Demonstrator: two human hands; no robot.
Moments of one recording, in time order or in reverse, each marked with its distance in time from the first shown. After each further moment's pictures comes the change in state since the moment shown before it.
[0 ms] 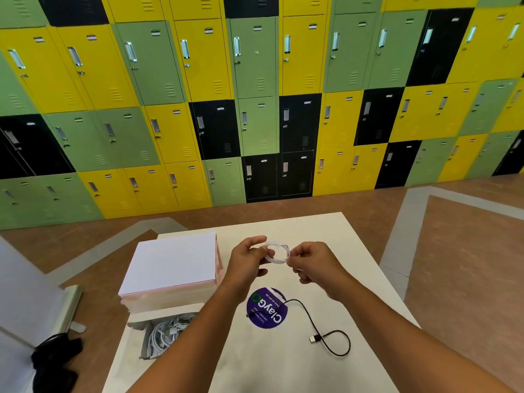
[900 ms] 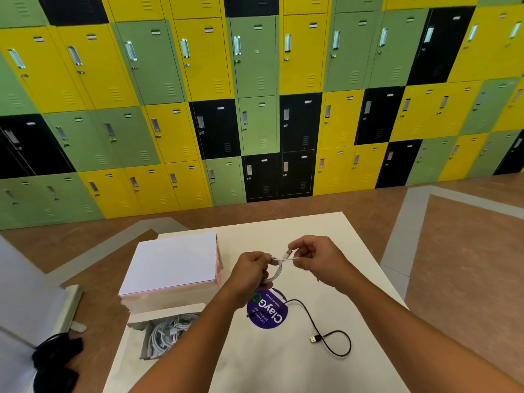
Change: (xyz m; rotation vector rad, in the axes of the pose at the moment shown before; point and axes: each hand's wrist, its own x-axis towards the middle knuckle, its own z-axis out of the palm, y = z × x) left_hand -0.001 -0.011 -0.004 0.189 -0.124 -0.079; right_hand 0.005 0.000 -0.015 -0.236 -0.043 -0.200
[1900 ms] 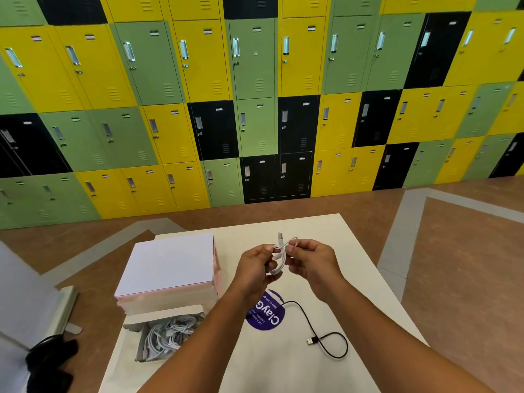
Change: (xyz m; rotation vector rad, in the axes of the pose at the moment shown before) left_hand -0.005 0.015 0.022 -0.383 0.000 0.008; right_hand -0.001 -0.007 0.025 0.759 0.234 0.240
